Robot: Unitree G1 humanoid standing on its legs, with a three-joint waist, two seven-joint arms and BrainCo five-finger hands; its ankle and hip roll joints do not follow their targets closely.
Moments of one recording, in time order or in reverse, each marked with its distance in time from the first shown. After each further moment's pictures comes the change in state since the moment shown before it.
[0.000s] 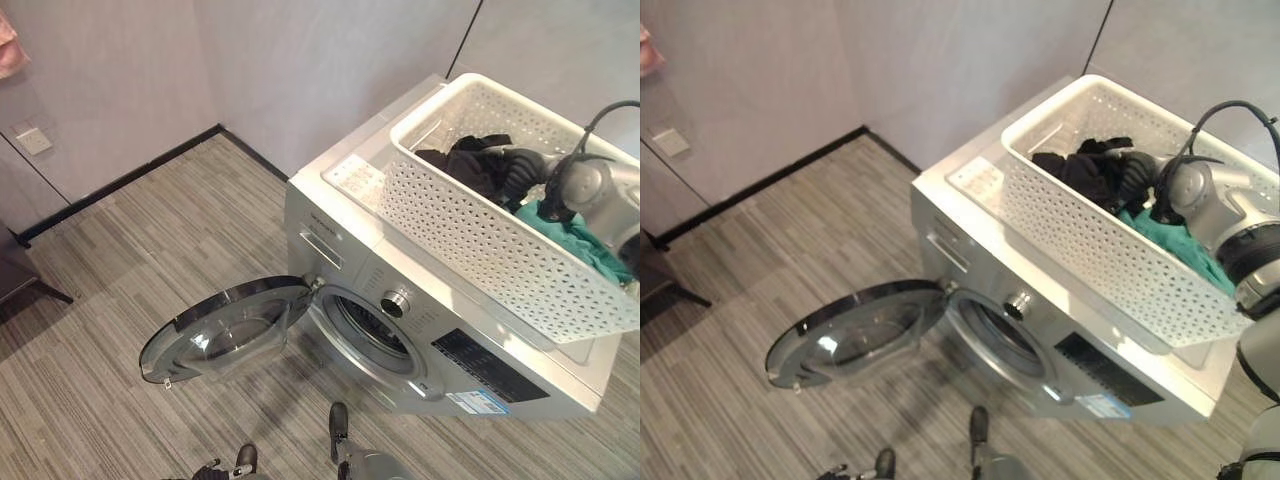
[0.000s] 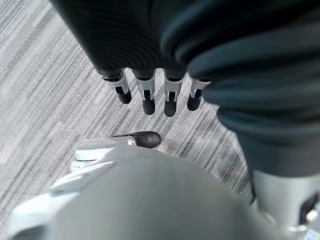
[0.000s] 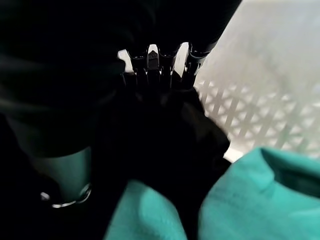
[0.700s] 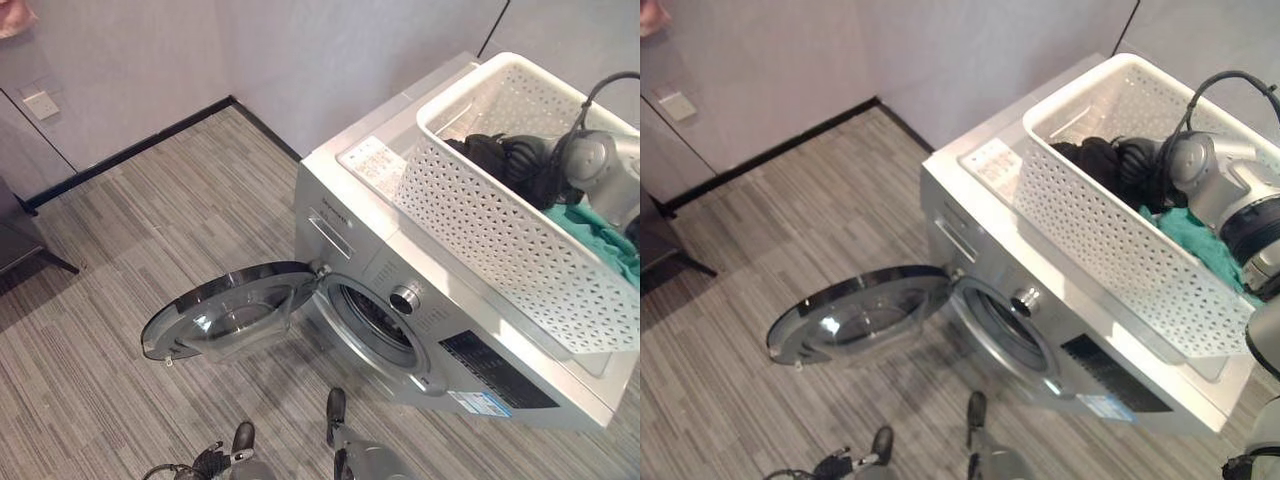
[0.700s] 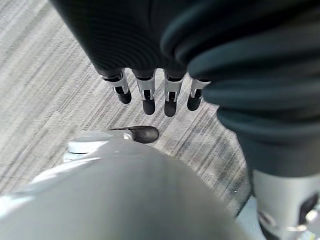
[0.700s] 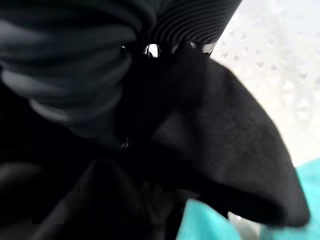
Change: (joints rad) left arm -0.013 0.016 -0.030 -0.020 -0.033 -0.012 -0.002; right arm -0.119 -0.038 0.106 -0.102 0.064 0.024 0.128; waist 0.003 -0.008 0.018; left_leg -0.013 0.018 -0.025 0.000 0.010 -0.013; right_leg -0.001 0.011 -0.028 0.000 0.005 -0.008
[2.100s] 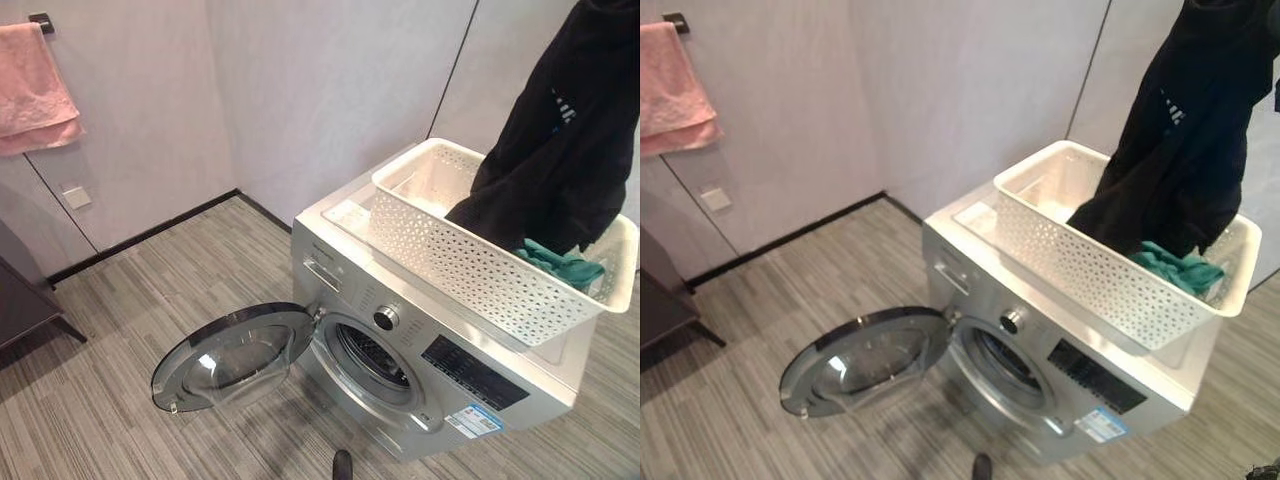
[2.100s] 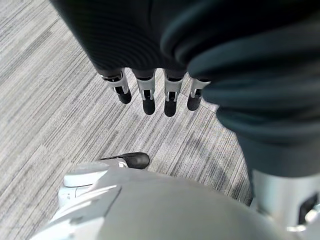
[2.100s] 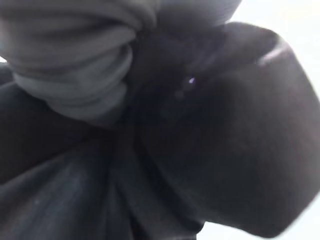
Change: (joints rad) left arm 0.050 -0.050 0.046 0.119 0.135 0.021 0.114; right arm 0.028 -0.159 -0.465 -0.052 -0.551 0.034 -0.793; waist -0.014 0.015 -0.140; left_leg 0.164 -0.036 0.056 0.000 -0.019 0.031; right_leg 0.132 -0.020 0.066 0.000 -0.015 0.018
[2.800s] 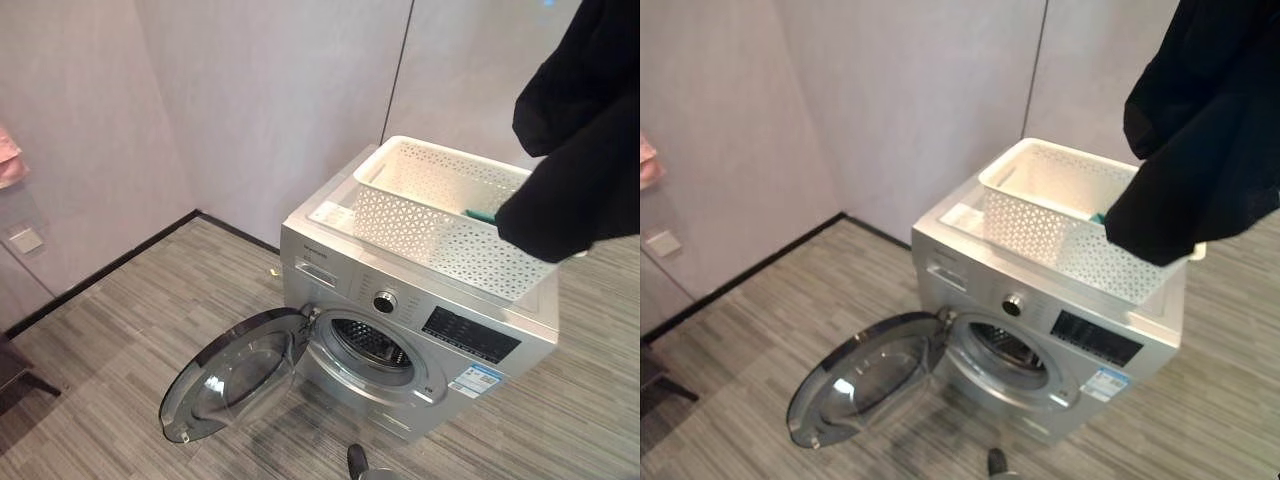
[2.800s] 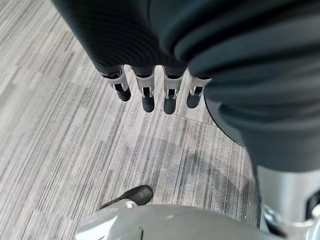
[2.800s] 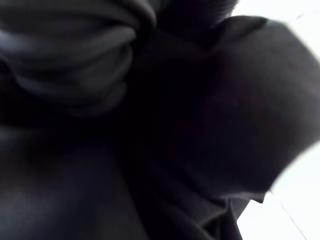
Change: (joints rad) left arm -0.024 0.039 -0.021 0.060 0.040 0.000 0.003; right arm -0.337 -0.114 0.044 -0.156 0.226 0.004 -0.056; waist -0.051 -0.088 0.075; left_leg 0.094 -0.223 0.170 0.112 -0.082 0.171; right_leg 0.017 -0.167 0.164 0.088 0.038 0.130
